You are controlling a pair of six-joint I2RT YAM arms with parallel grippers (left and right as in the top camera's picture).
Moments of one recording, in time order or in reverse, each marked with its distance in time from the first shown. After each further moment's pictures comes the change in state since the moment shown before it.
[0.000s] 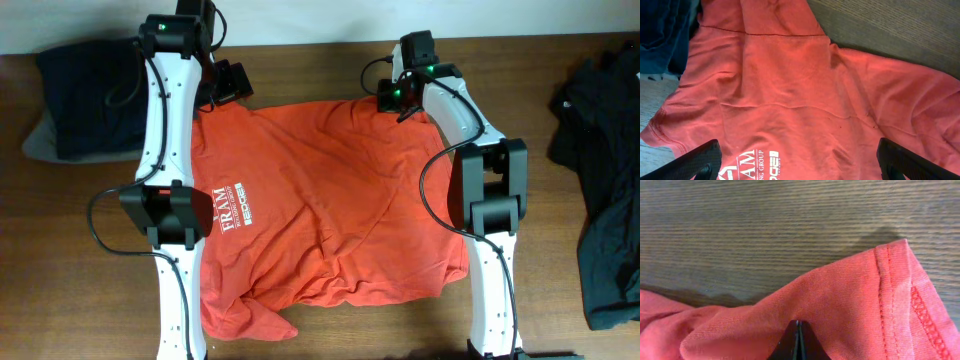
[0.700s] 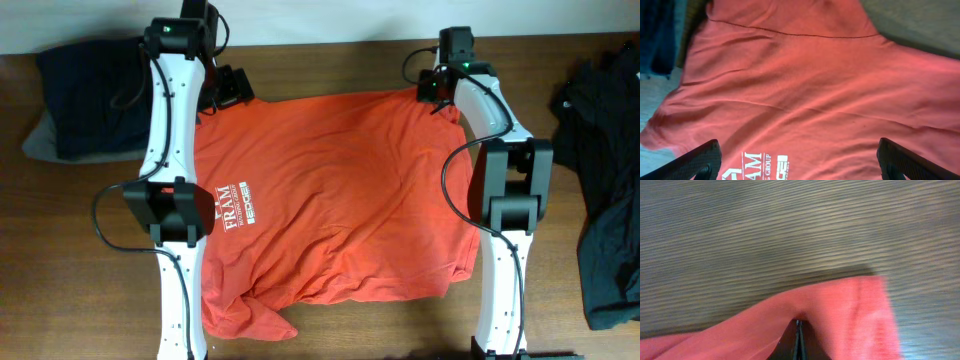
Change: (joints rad) left arm 0.000 0.051 0.000 -0.002 0.000 0.000; right arm -0.132 0.009 0.004 0.057 0.217 -0.002
